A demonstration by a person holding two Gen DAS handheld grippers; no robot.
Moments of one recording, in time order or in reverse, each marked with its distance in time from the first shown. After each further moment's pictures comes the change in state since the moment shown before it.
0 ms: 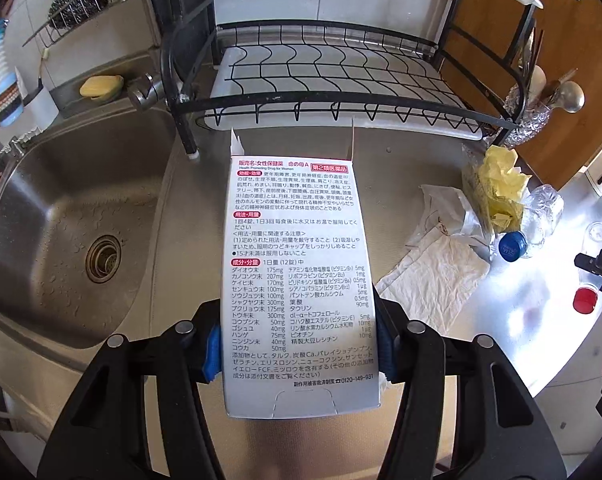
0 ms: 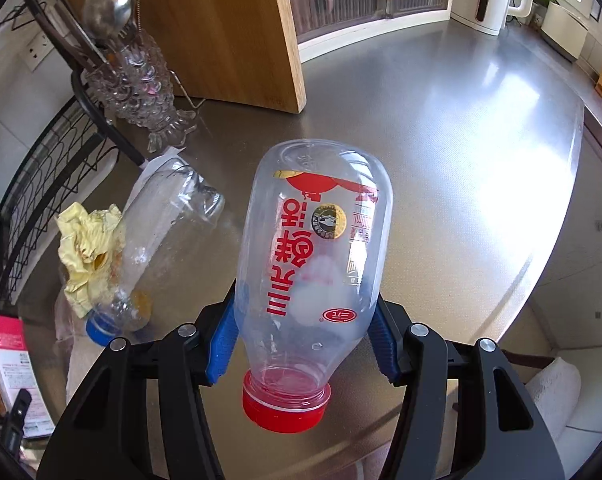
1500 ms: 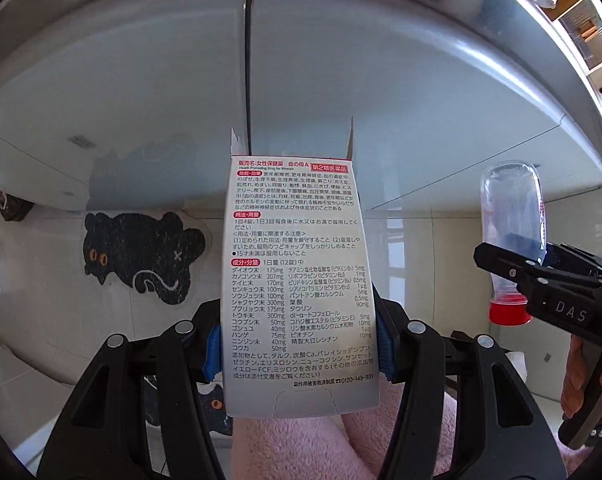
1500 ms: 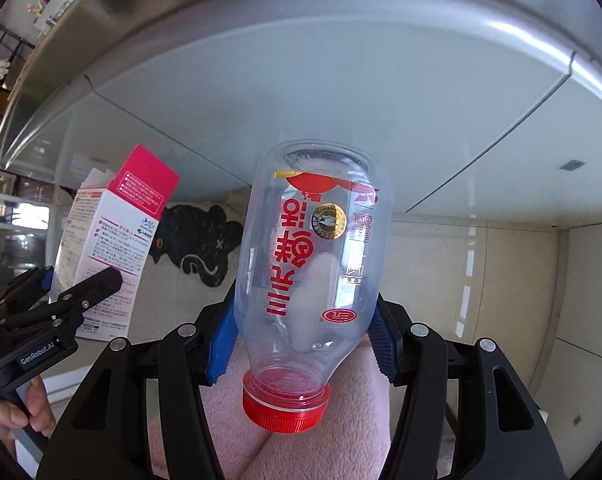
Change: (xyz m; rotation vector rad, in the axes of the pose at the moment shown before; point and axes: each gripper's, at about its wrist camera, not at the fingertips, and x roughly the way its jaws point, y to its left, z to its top) left arm 0.046 -0.001 -0.315 -0.110 0.375 -0.086; right arm 0.061 0.025 -0.316 -0.647 0.416 0.236
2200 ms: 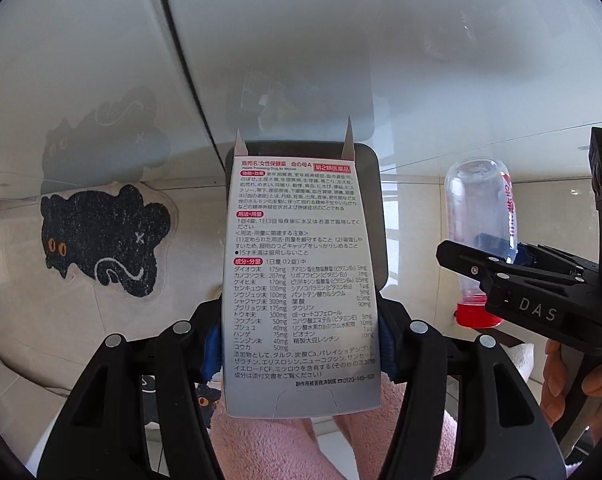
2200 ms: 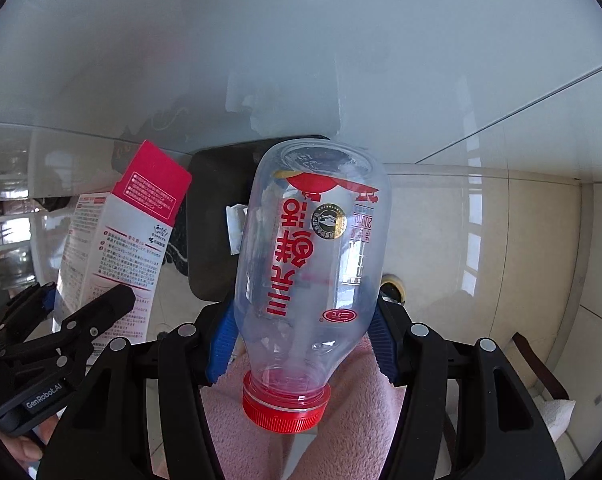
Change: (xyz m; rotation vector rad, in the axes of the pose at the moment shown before) left arm 0.153 0.011 0.025 0.020 0.177 -0.080; right arm 0.154 -0.040 0.024 0.132 0.189 -0.016
